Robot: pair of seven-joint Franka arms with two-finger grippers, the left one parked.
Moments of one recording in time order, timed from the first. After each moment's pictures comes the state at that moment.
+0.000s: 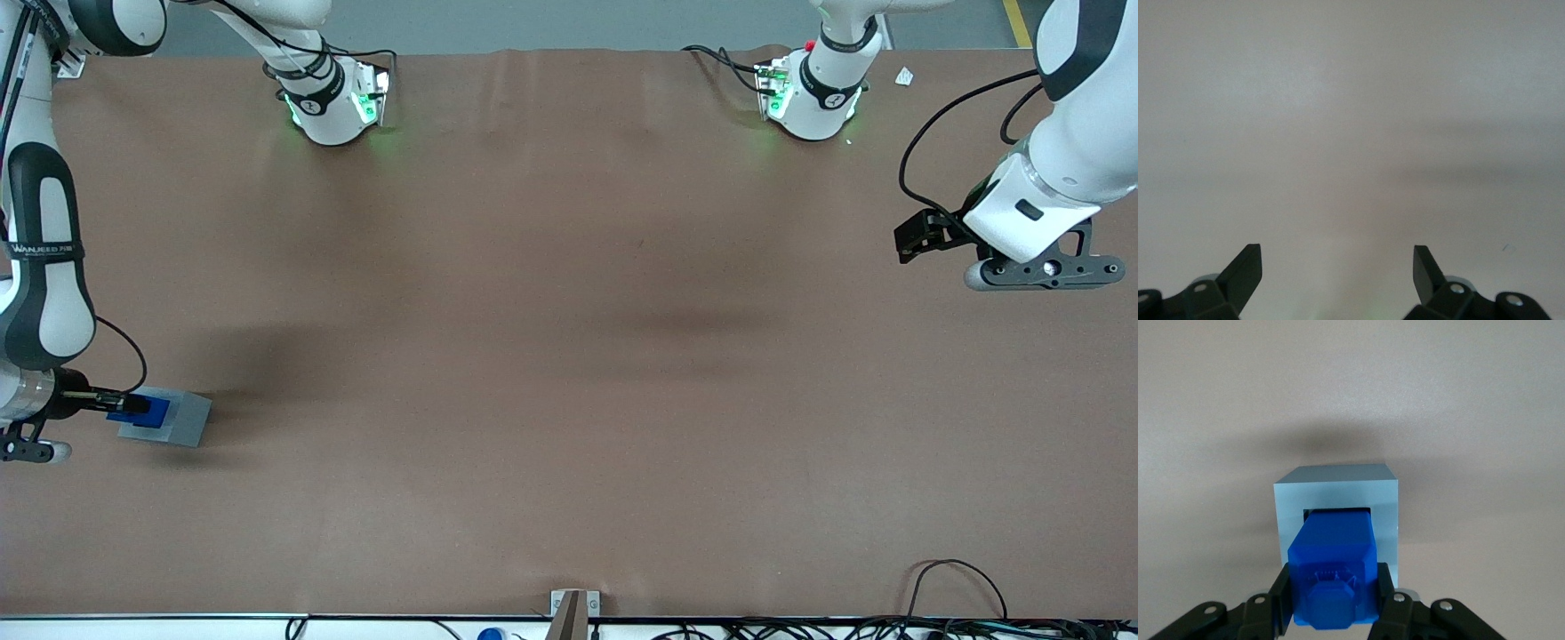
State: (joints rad) arm -0.30 0.68 0.00 -1.41 0.00 2.01 -0.16
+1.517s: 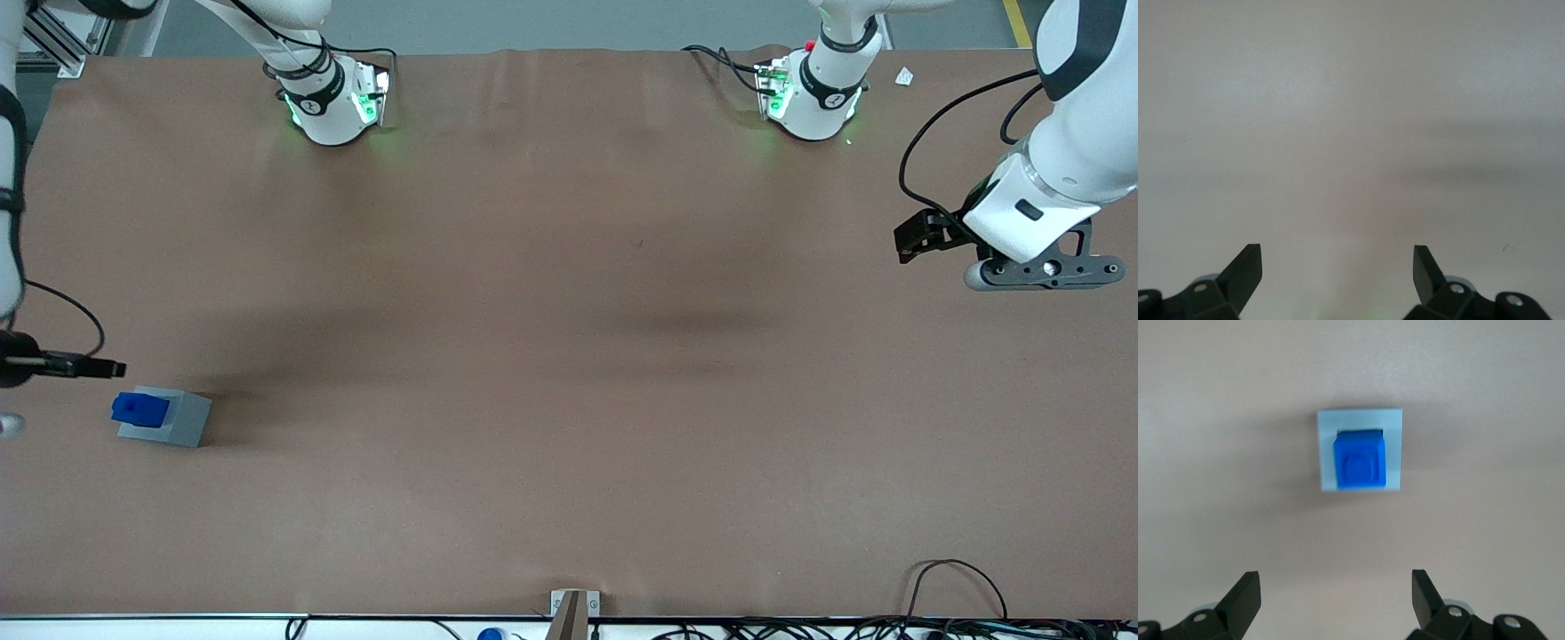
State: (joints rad) arm -0.30 0.50 0.01 -1.34 0.00 1.66 -0.16
